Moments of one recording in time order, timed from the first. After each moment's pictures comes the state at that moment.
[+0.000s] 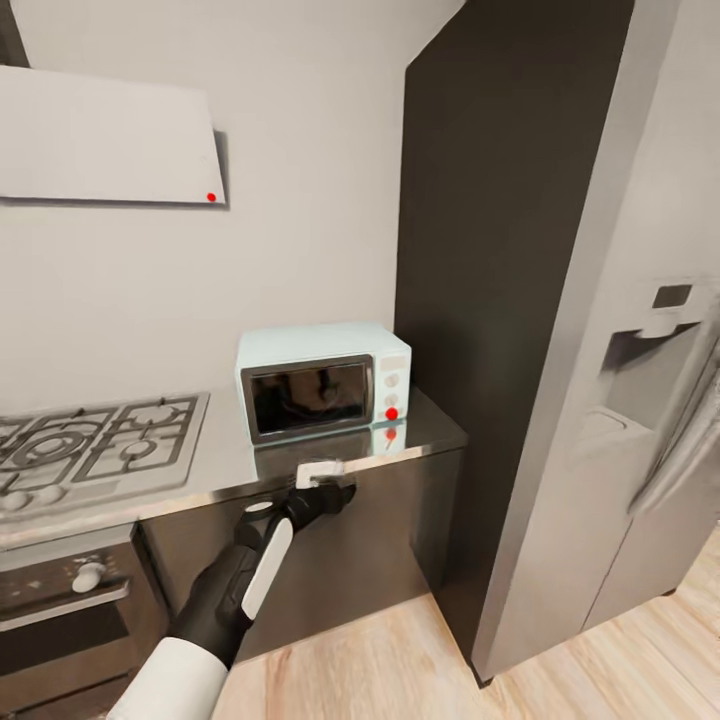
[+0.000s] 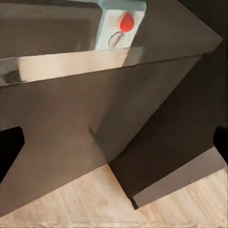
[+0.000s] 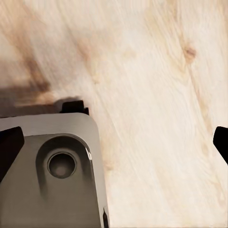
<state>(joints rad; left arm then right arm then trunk) -0.57 -0.15 -0.18 -1.09 0.28 0.55 -0.02 -0.18 -0.08 -0.03 0.03 -0.05 -0.12 -0.09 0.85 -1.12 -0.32</state>
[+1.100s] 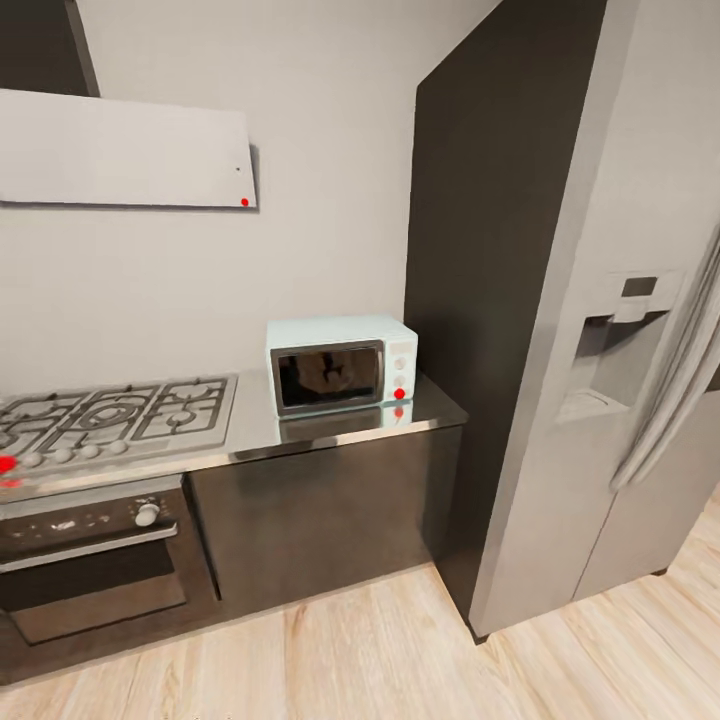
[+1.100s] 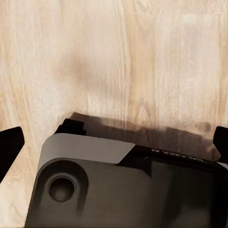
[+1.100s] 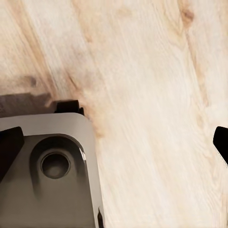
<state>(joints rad) -0.24 -0.03 -0.16 0.00 0.42 -0.09 -0.02 -0.18 -0.08 -0.02 0.03 -0.05 -0.12 -0.10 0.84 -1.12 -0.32</state>
